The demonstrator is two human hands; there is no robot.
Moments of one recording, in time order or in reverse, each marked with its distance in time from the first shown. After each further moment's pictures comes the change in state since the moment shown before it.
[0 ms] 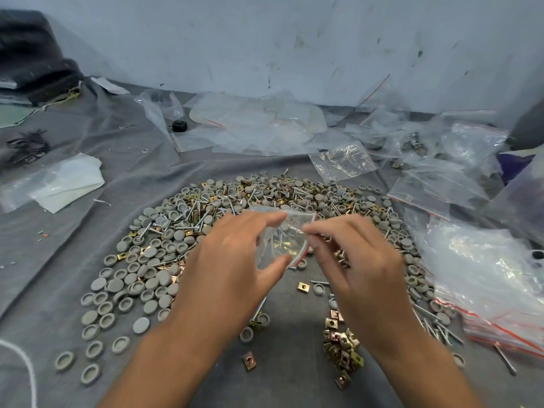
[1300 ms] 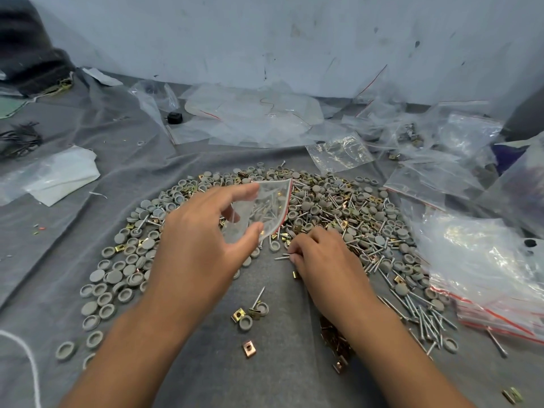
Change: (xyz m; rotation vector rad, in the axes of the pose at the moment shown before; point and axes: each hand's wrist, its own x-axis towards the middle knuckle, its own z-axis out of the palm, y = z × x) left_hand 0.004 -0.014 -0.019 -0.115 0.148 -0.011; right_hand -0.012 0.022 0.044 -0.359 -0.558 0.277
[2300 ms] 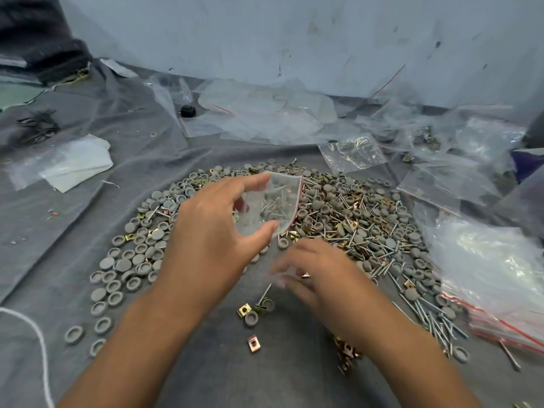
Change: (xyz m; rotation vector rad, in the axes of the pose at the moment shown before) left_hand 0.002 -0.002 0.002 0.042 -0.019 -0.040; right_hand -0.015 -0.015 -0.030 0.285 -0.155 -0.248
